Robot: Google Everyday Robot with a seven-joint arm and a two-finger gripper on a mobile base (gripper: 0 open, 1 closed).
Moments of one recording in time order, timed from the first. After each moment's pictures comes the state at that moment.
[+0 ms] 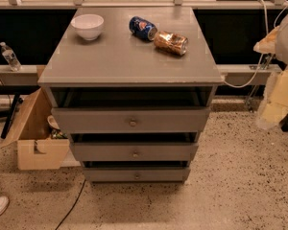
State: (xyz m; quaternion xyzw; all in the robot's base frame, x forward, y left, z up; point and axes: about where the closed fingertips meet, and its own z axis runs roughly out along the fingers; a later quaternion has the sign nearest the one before) arm 0.438 -0.217 0.976 -0.60 0.78 -0.03 0.16
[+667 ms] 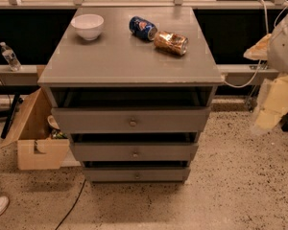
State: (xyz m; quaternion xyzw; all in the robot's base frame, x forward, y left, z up) arm 0.436 -0.204 0.964 -0.62 0.76 -0.01 0.17
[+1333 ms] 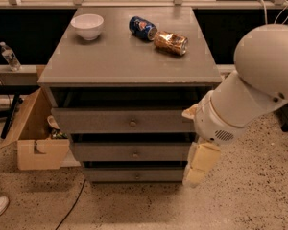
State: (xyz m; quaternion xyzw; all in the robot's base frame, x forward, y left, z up) arm 0.404 -0.097 0.826 -0.65 0.74 0.10 0.16
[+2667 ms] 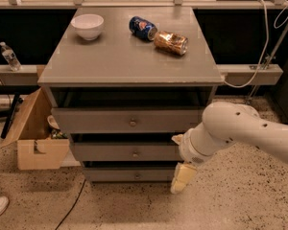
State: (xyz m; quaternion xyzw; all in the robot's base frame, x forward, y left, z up) arm 0.470 -0.096 0.634 -0.65 0.73 0.12 0.18
